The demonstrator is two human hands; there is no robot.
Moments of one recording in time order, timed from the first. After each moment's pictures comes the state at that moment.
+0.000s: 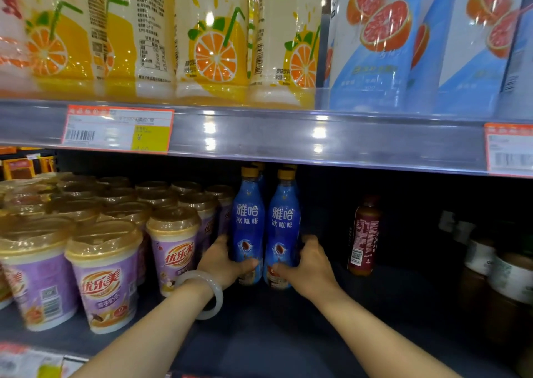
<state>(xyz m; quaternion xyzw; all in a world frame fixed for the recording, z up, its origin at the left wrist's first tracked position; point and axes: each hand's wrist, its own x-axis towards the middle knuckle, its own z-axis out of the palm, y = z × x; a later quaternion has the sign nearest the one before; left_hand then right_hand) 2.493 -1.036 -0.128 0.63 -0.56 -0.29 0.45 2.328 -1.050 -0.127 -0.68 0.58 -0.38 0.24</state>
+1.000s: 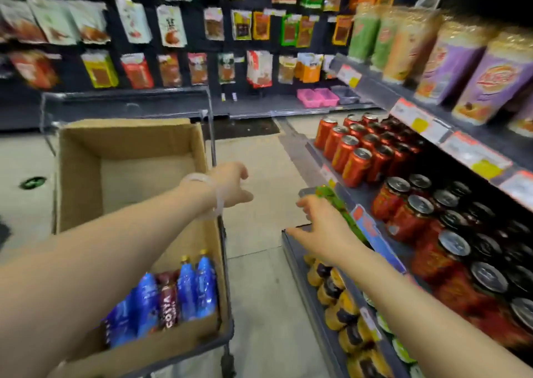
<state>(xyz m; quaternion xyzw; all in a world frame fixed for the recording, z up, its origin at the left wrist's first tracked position) 2.593 -0.535 -0.244 0.96 -0.22 -0.12 0.16 2.467 -0.691 -0.262 -0.96 0.09 0.00 0.27</state>
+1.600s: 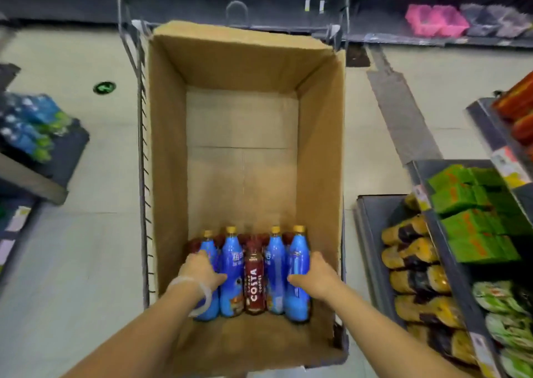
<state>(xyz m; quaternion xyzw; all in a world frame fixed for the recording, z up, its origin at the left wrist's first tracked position) 2.616 -0.270 -0.513 0.88 0.21 -0.36 0.22 2.600 -0.494 -0.494 -0.85 0.21 0.37 0.31</state>
